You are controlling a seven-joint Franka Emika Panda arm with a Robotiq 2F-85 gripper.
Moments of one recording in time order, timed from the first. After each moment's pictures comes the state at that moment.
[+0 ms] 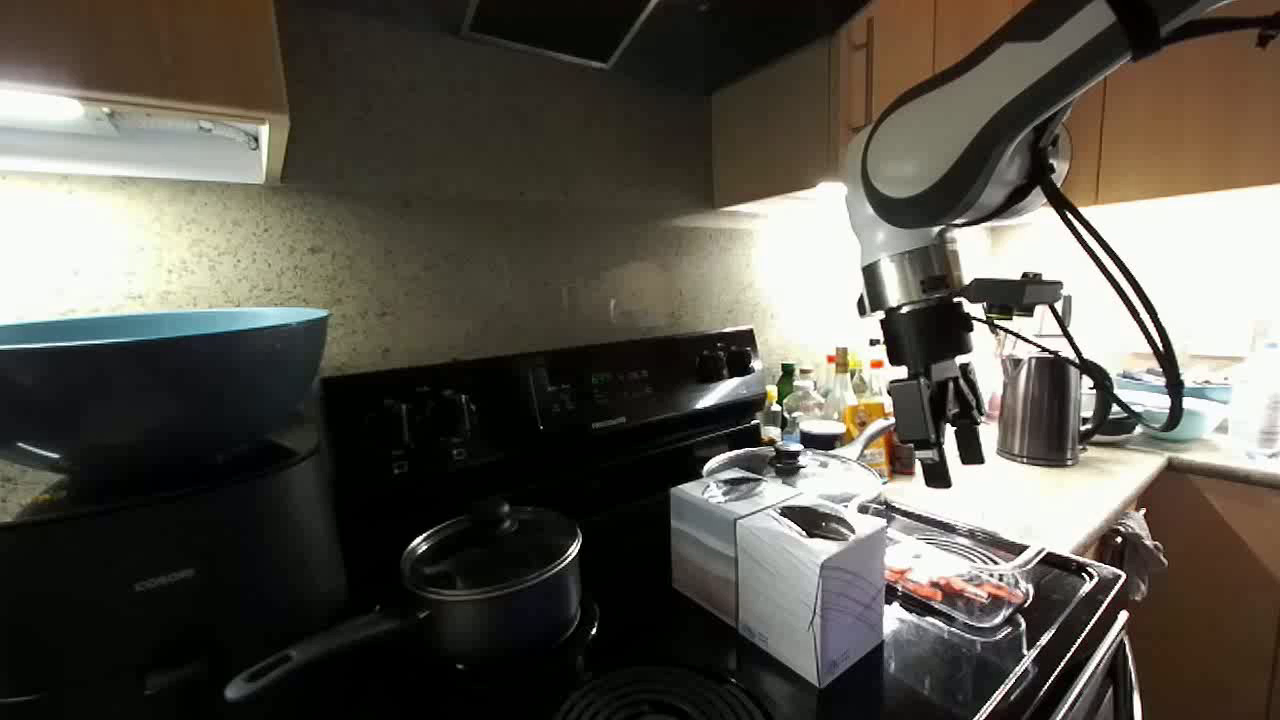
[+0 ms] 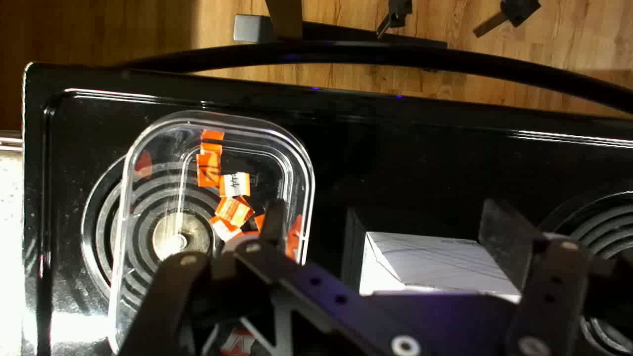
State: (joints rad) arm -0.01 -0.26 -0.08 -2.36 -0.05 1.86 -0.16
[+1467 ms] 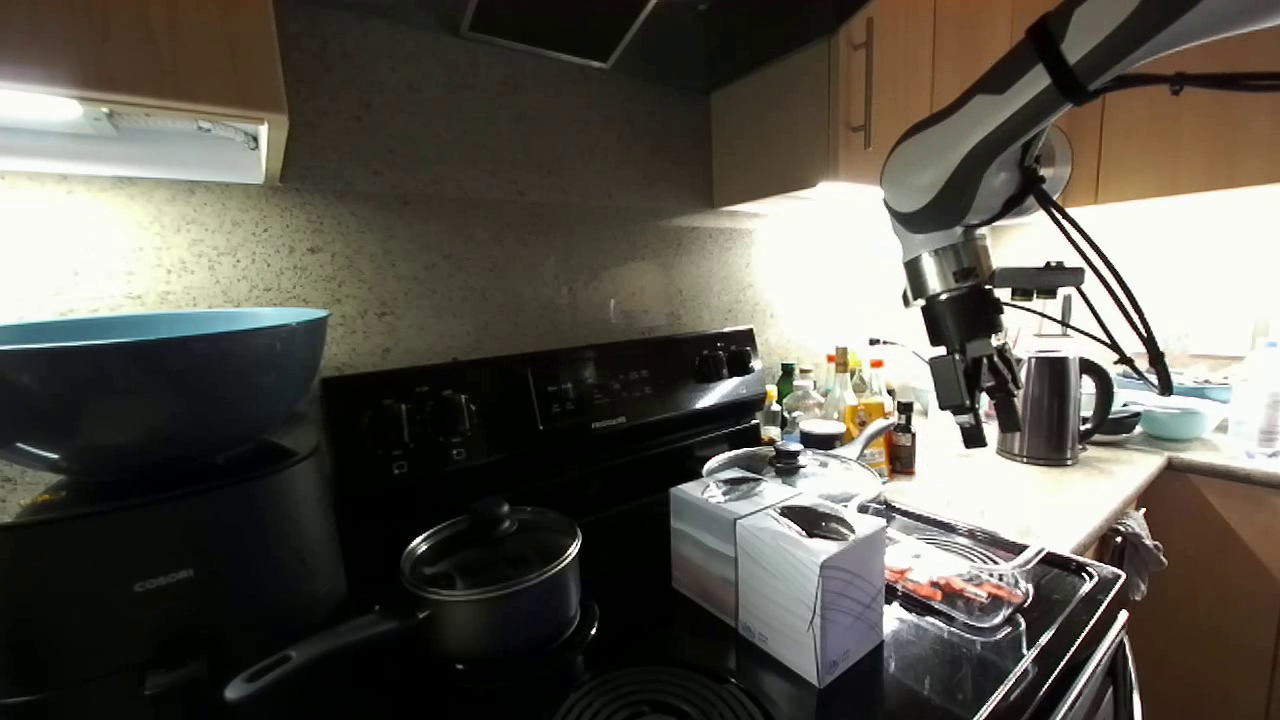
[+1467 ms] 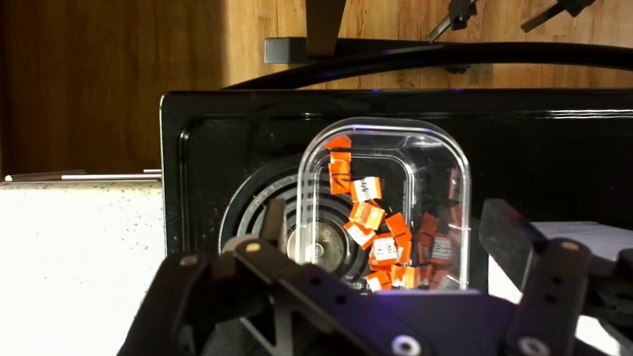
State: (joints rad) arm -0.12 -0.11 -0.21 -2.18 -0.11 1.79 -0.27
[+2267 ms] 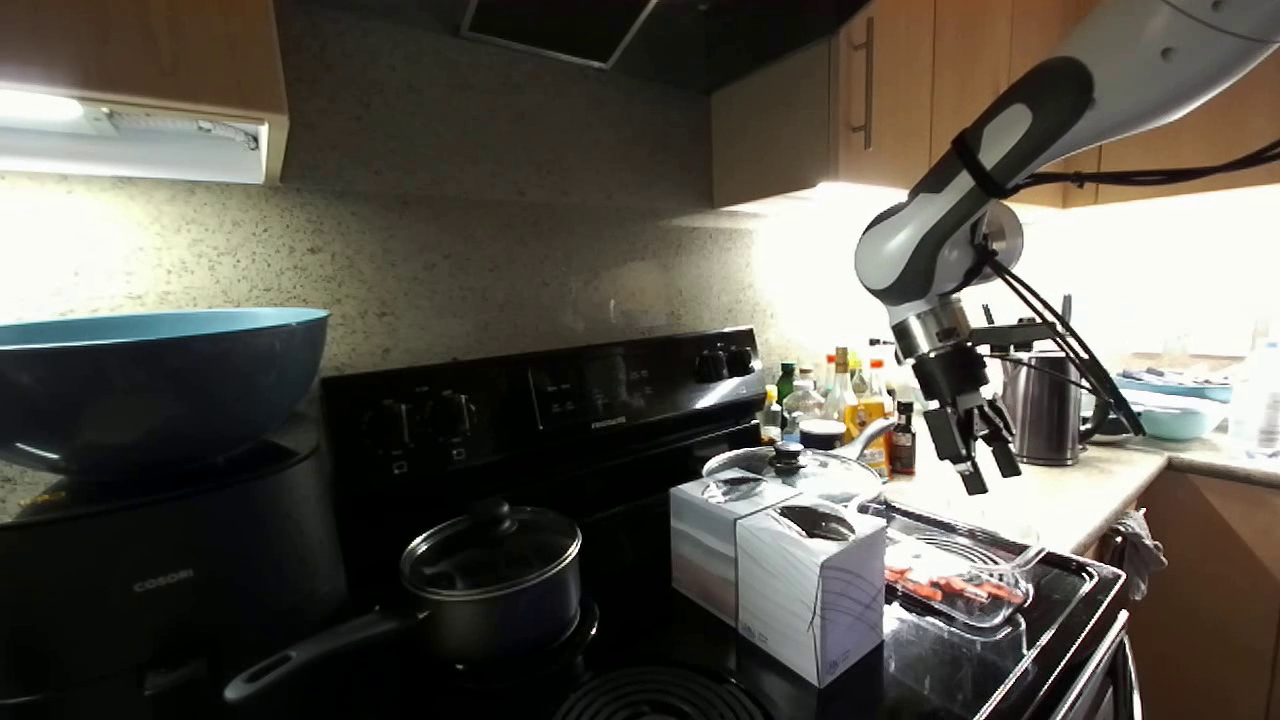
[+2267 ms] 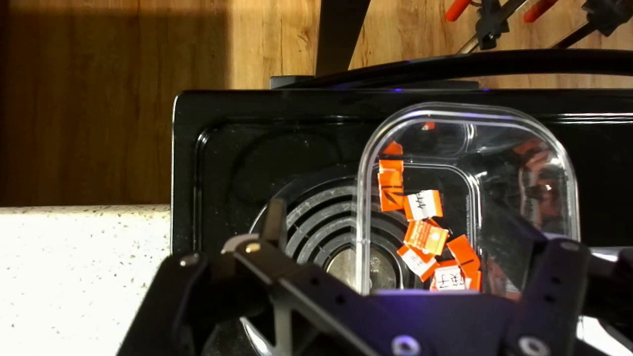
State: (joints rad) arm -0.16 0.14 -0.21 -2.07 -0.11 1.79 -0.33
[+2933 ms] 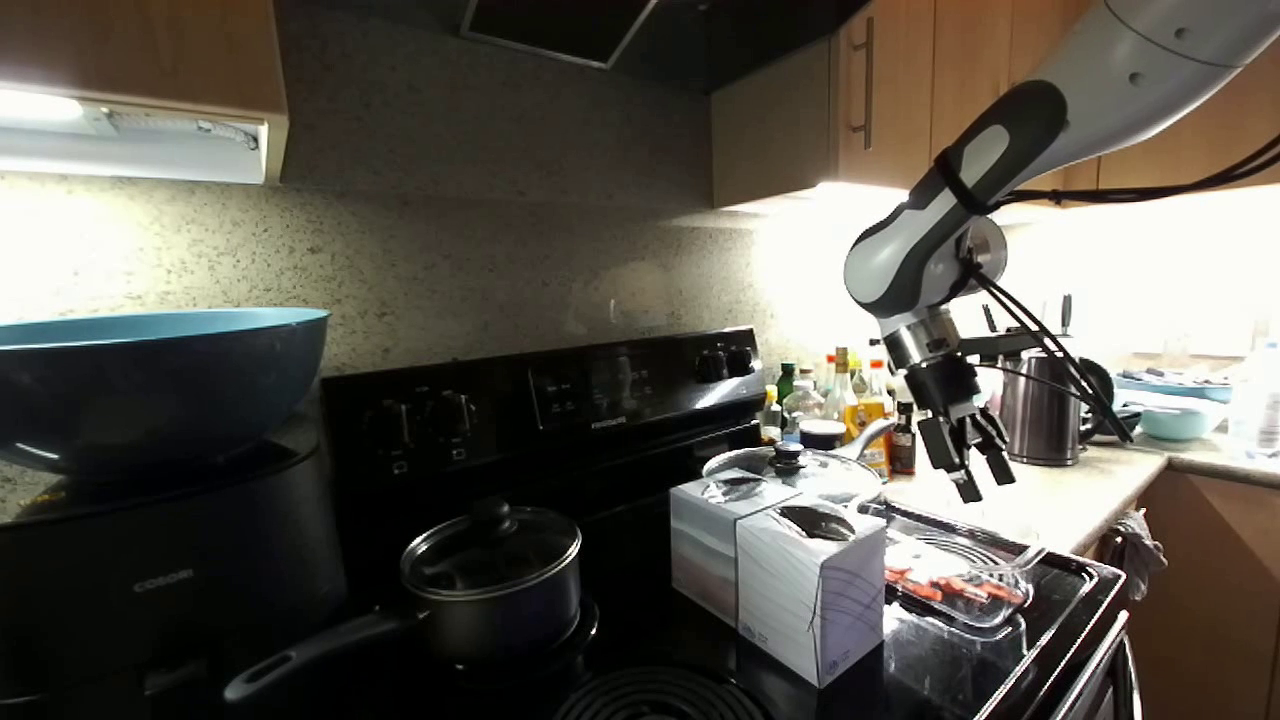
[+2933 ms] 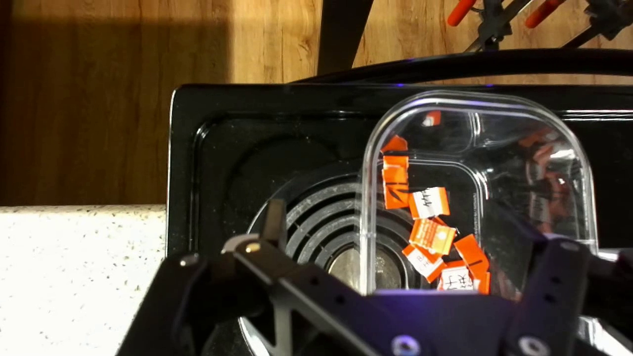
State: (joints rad) arm -0.17 0.19 -0.21 -2.03 -0.11 1.77 -0.33
